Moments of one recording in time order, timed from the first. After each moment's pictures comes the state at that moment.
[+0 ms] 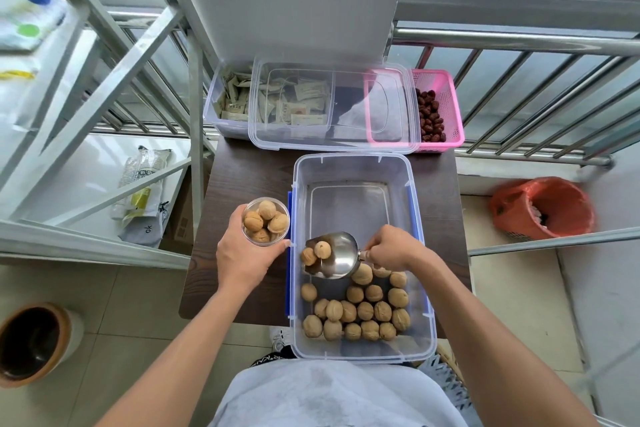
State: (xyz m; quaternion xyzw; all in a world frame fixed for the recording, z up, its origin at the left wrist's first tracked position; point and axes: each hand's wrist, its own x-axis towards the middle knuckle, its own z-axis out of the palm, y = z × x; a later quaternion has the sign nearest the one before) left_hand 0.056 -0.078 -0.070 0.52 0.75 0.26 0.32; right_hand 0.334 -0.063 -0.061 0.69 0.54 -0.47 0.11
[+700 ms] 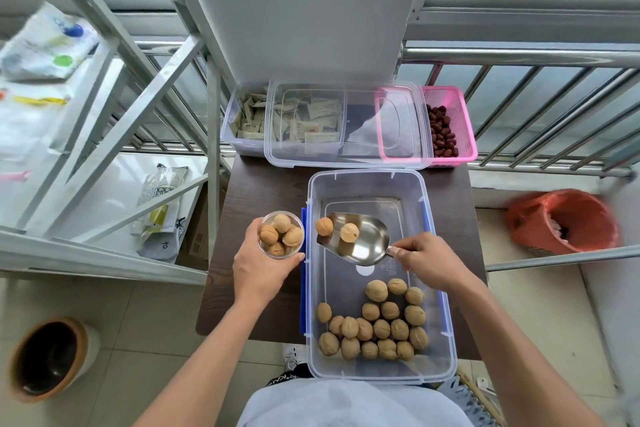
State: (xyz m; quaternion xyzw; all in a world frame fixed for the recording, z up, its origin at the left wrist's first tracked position) left_hand 0.056 -0.074 -0.064 0.52 0.74 0.27 0.33; right_hand 0.357 -0.074 -0.038 0.71 0.52 -0.46 -0.08
